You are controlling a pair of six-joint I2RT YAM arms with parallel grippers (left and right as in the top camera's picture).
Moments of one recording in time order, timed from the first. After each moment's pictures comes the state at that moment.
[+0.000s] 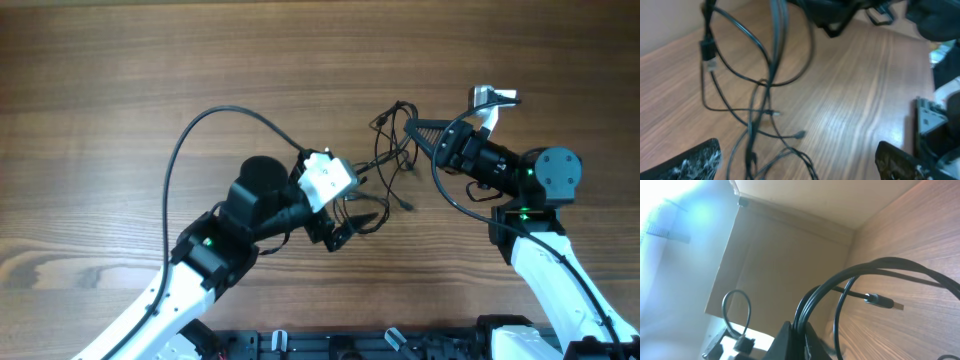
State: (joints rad) left arm -0.65 1.08 0.74 -0.11 0.44 0.12; right arm -0.01 1.23 0.51 0.94 -1.09 1.44
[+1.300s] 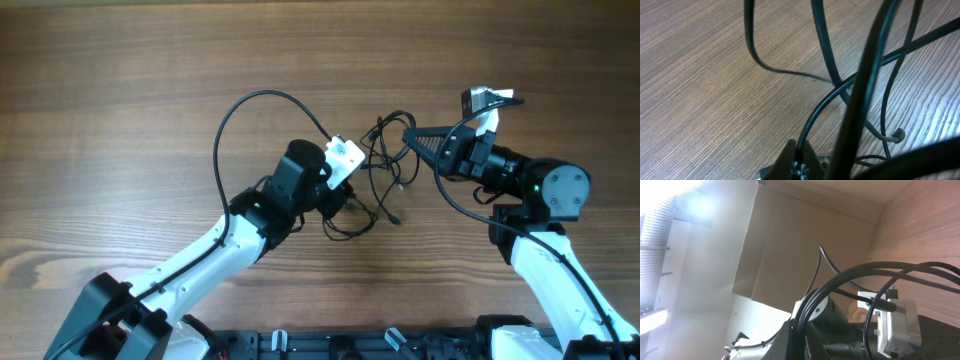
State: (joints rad) left arm -0.65 1.46 0.74 0.03 0.17 0.14; right arm -0.01 1.24 0.51 1.18 -1.20 1.72
